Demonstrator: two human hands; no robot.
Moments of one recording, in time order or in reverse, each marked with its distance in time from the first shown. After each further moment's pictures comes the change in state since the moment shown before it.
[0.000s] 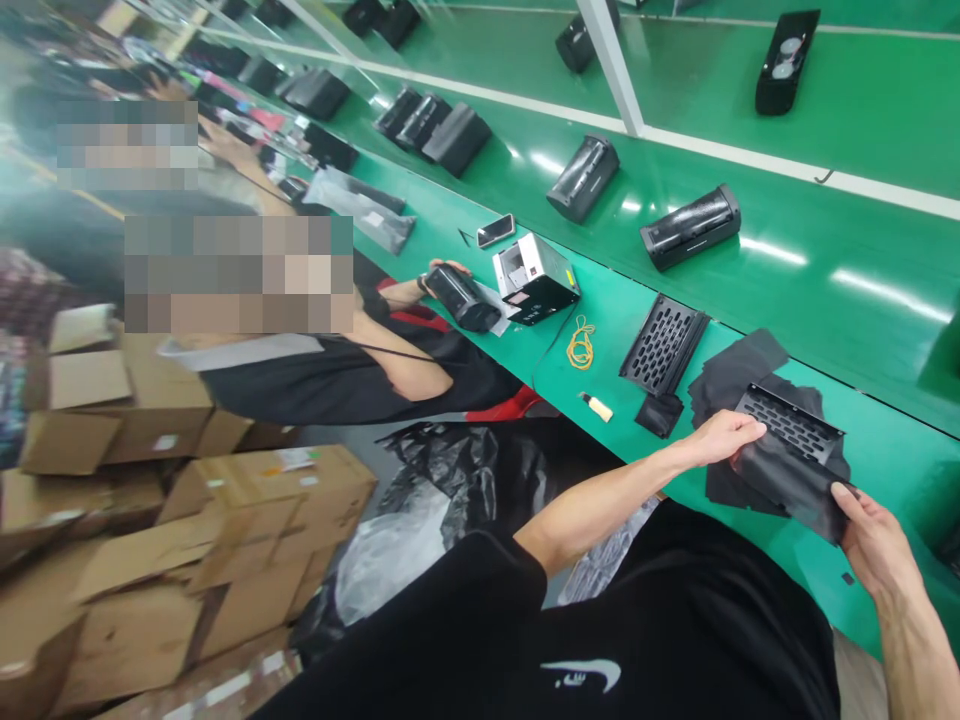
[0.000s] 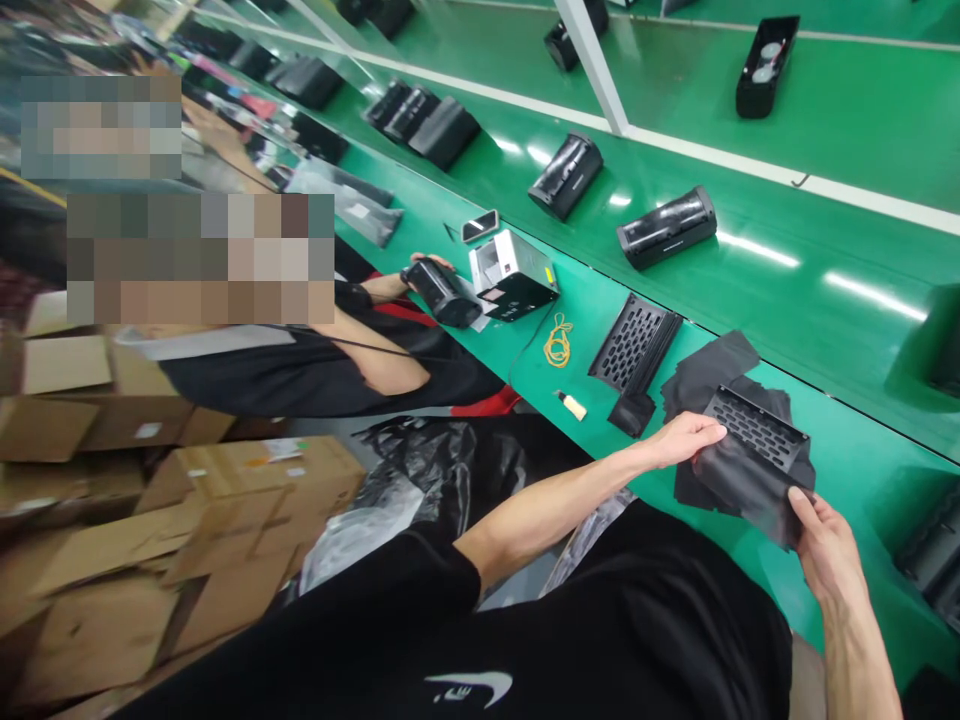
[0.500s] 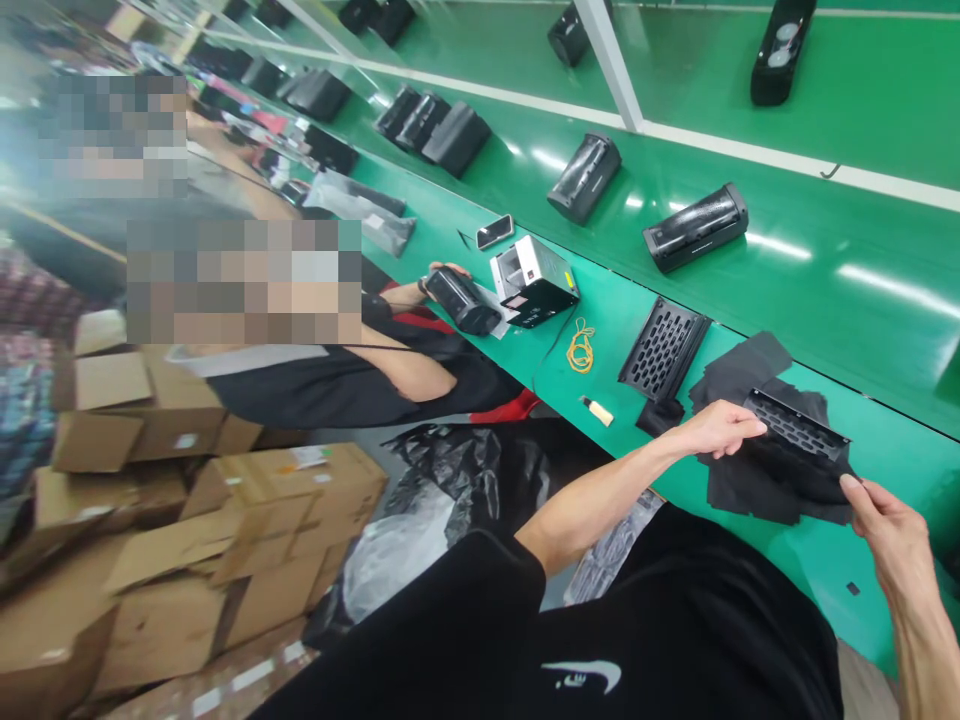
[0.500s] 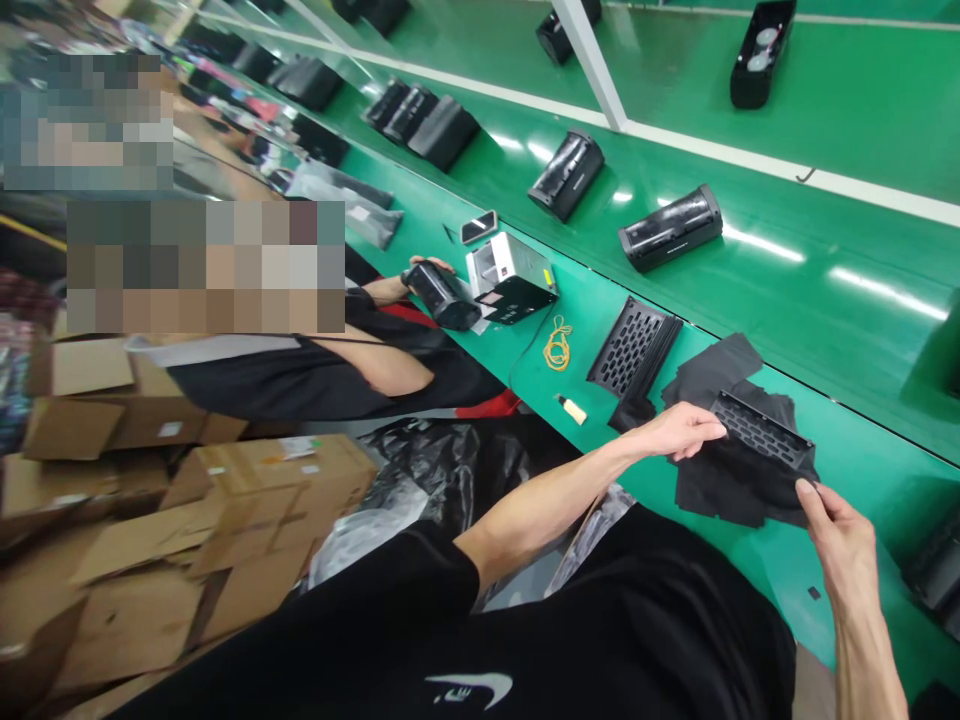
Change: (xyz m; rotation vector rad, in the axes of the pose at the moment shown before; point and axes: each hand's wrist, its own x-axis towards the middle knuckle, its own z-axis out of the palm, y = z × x) left_hand 0.004 0.013 -0.026 0.078 -0.087 -0.022; right_hand -0.001 -0.025 0.003 -0.261 0.230 -0.104
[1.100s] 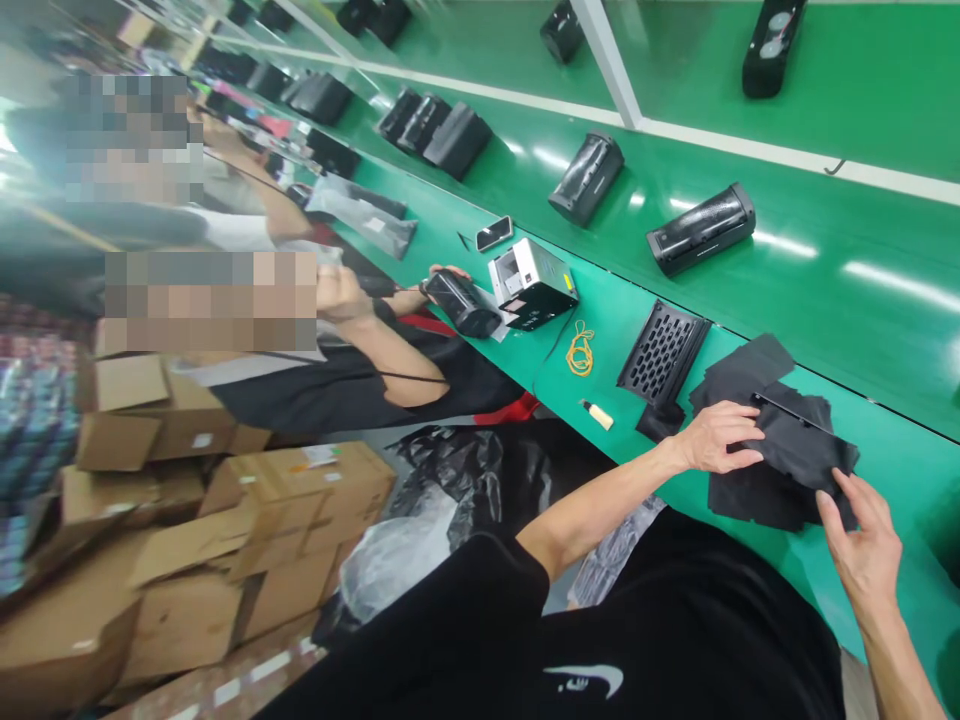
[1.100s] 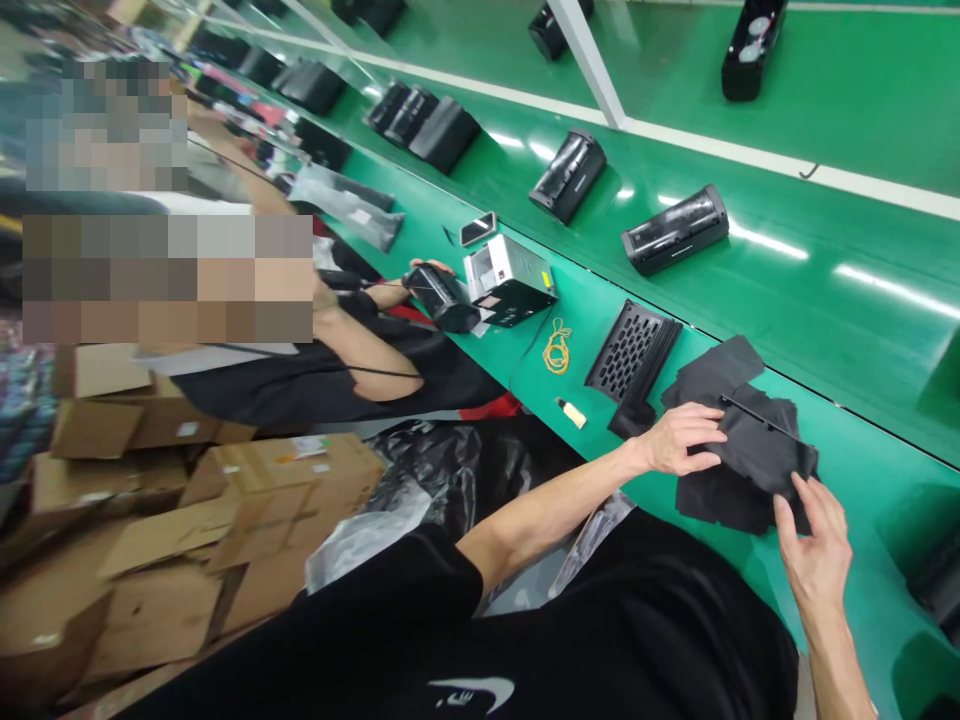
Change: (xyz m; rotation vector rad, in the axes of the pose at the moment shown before) left_hand 0.032 -0.067 -0.003 0.714 0.345 0.942; right_hand 0.009 0.048 0.017 -0.497 0.133 -0.939
